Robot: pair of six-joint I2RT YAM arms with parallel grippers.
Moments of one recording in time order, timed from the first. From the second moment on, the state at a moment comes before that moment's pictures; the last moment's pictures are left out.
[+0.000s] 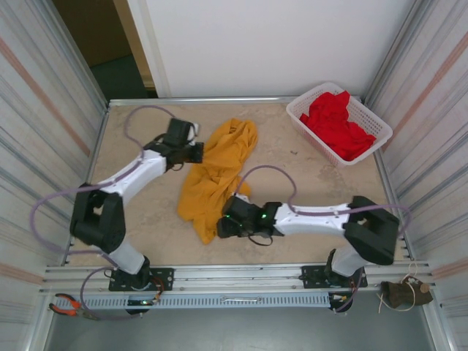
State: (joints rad) left arm -0.37 1.56 1.17 -0.42 0.04 -0.26; right arm 1.19 1.58 0.88 -0.34 0.07 0.96
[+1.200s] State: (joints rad) left arm 0.15 1.17 1.36 -0.28 0.32 -0.79; right arm 0.37 1.12 1.67 -0.72 0.03 0.61
